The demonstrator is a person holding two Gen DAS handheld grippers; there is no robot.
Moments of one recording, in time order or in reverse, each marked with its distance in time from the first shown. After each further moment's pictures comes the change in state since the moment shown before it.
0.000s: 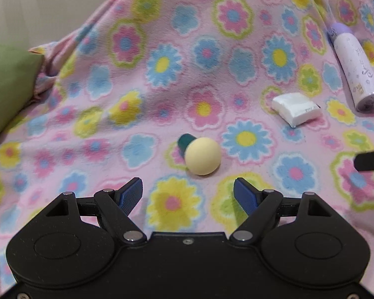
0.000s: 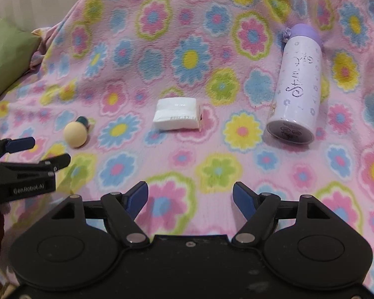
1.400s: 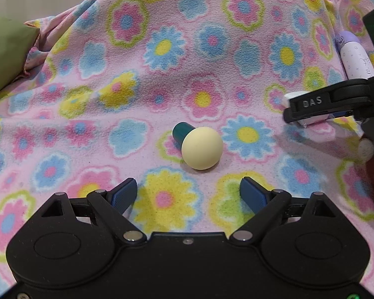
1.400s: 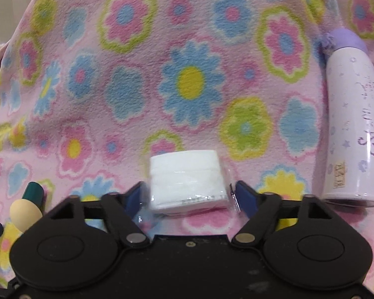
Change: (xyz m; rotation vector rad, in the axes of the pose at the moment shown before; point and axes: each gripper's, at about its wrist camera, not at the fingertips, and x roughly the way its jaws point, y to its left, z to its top) left arm 0.019 0.011 -0.005 -0.098 0.017 -0.059; right arm 0.109 0.025 0.067 0.065 -0.050 -0.088
